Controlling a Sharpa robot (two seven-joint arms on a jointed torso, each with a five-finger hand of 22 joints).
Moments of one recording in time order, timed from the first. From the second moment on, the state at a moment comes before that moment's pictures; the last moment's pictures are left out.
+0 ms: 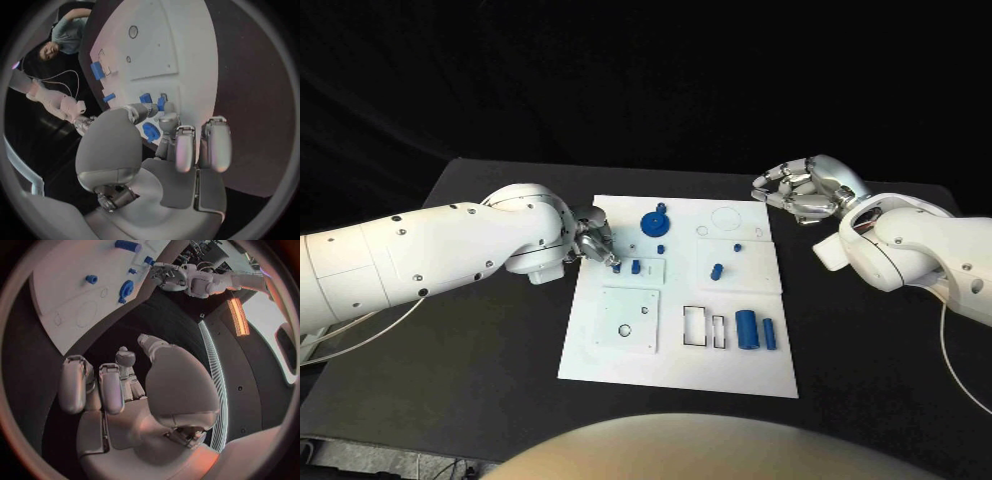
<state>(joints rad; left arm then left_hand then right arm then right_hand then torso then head) 1.25 -0.79 -0.09 1.53 -1.06 0.08 -0.56 1.18 -0.24 0.76 0.21 0.35 0.88 0.07 0.70 0.71 1.26 -0.01 1.19 0.86 1.47 -0.07 1.56 1.31 0.07 1.43 0.04 1.45 1.31 1.26 -0.91 -0.15 1.48 -0.67 -0.43 0.16 1.26 -0.17 0.38 0.24 0.27 0.80 0.16 0.32 0.41 1.14 0.08 1.08 1.01 1.46 0.01 1.42 1.31 0.05 1.42 0.11 1.31 1.31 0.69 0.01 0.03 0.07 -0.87</state>
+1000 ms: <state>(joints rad) 1.25 -0.78 -0.10 1.53 -1.09 0.11 -0.57 1.18 -0.24 0.77 0.21 0.36 0.88 0.07 0.71 0.73 1.27 -0.01 1.20 0.88 1.47 -0.07 1.56 1.31 0.07 1.43 0.03 1.45 1.31 1.26 -0.91 -0.15 1.48 -0.67 -0.43 0.16 1.26 -0.17 0.38 0.24 0.27 0.80 0.16 0.32 0.41 1.14 0.08 1.08 1.01 1.46 0.01 1.42 1.31 0.05 1.42 0.11 1.31 1.31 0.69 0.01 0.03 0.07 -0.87</state>
